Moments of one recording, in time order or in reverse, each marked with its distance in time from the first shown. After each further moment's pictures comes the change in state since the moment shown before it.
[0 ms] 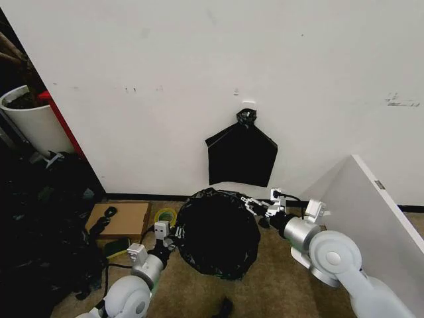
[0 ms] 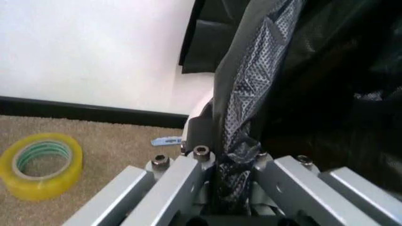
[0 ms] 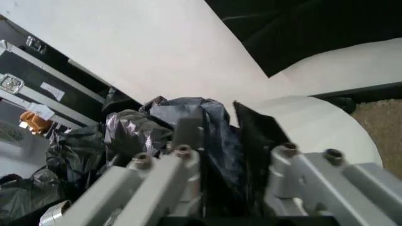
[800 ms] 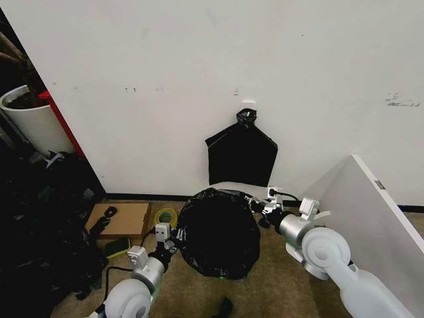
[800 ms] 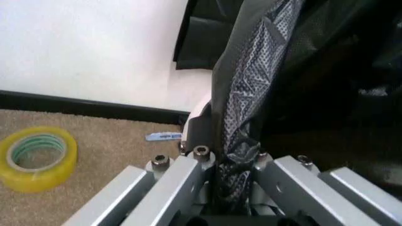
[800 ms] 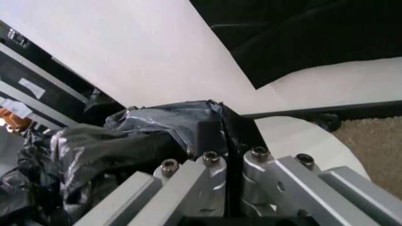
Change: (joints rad) left arm 0.040 0.002 -0.007 -0.042 0.005 0.006 -0.011; right arm 0.058 0.010 -0.067 -0.081 -0.109 0.044 -0.034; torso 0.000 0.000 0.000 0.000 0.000
